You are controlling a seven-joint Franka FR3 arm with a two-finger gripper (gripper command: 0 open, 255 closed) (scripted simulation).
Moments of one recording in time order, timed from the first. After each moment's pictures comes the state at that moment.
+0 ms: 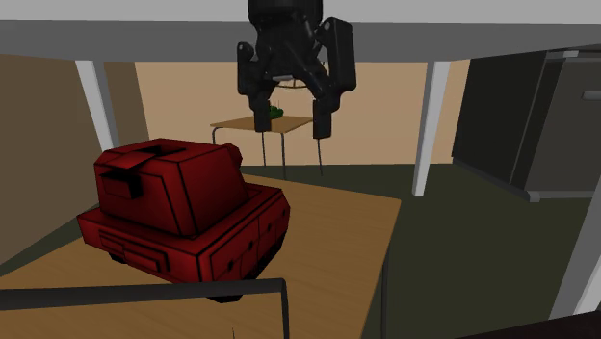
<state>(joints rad) 0.20 -0.16 -0.63 -1.79 -0.04 1.62 -1.06</state>
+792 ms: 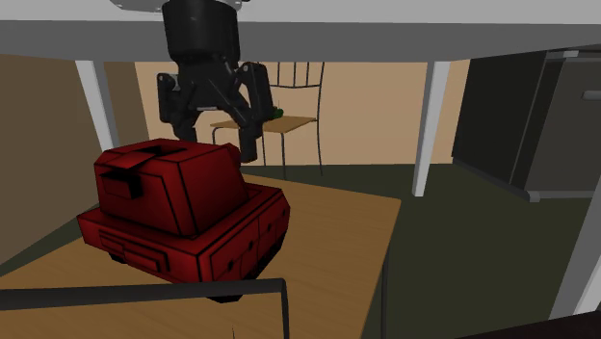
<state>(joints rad) 0.14 0.22 -0.69 -1.50 0.21 1.60 -1.51</state>
